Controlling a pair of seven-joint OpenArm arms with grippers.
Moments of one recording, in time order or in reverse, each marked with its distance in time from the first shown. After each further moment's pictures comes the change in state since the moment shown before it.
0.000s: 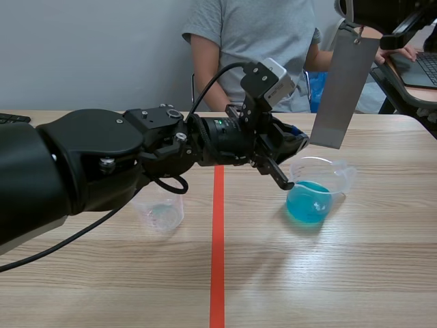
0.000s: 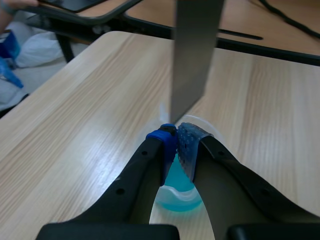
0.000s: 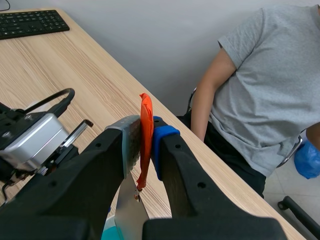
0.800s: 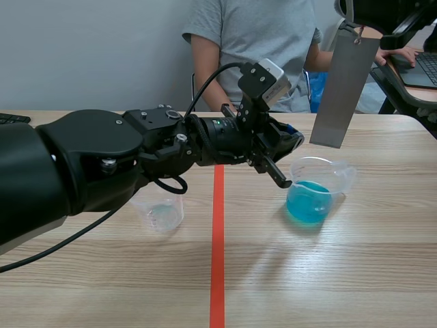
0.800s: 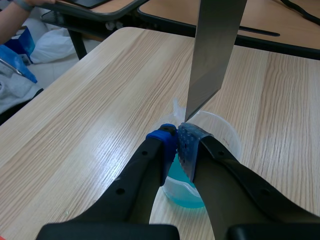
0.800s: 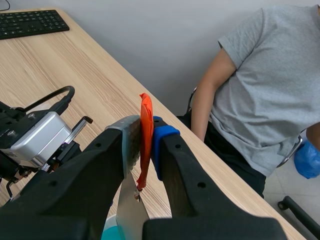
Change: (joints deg) left arm 0.0 0.0 0.0 -0.1 0.4 1.6 0.2; right arm 0.0 0.0 0.0 0.0 0.0 0.0 0.0
